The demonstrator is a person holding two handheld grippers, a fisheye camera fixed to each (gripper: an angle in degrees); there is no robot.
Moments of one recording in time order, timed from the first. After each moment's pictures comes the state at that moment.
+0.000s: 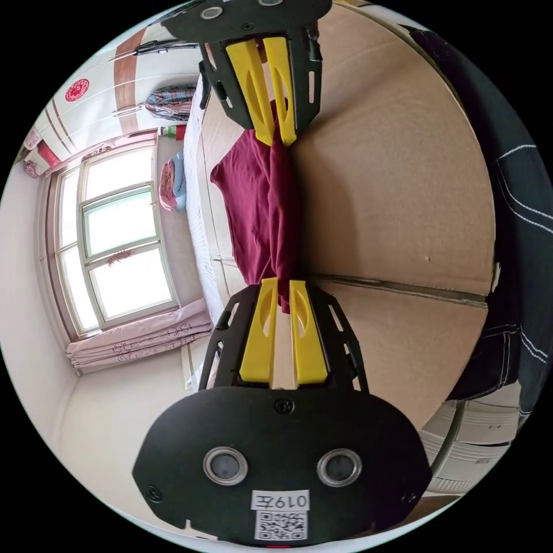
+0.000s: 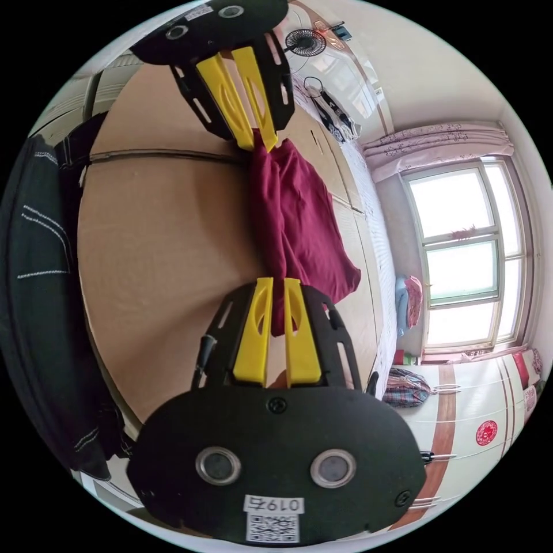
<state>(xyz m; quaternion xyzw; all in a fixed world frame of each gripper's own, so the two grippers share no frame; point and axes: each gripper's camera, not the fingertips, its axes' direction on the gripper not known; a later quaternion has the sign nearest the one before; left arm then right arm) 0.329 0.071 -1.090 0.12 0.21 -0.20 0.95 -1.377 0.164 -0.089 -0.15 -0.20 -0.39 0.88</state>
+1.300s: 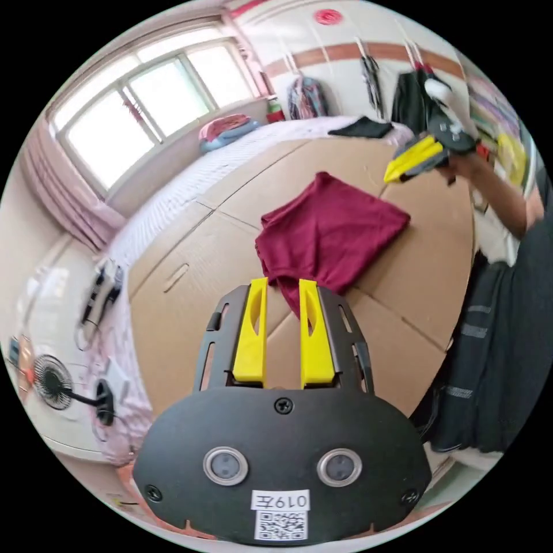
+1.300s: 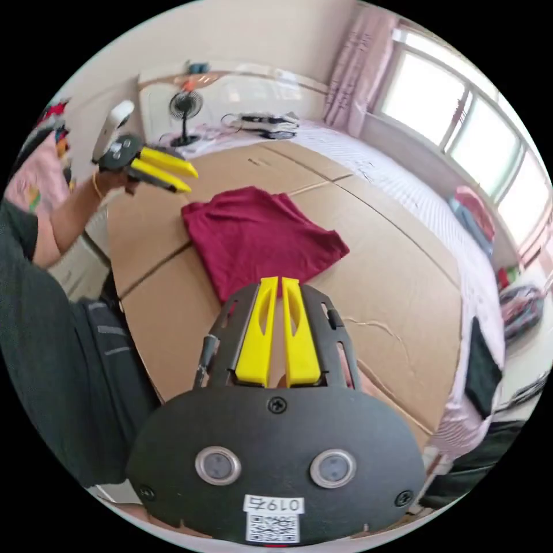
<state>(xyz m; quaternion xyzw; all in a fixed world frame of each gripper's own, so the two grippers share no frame) 0.273 0.395 -0.616 0.22 0.50 -0.57 0.61 -1.019 -0.089 0.008 -0.24 -0.40 -0.03 0.89</state>
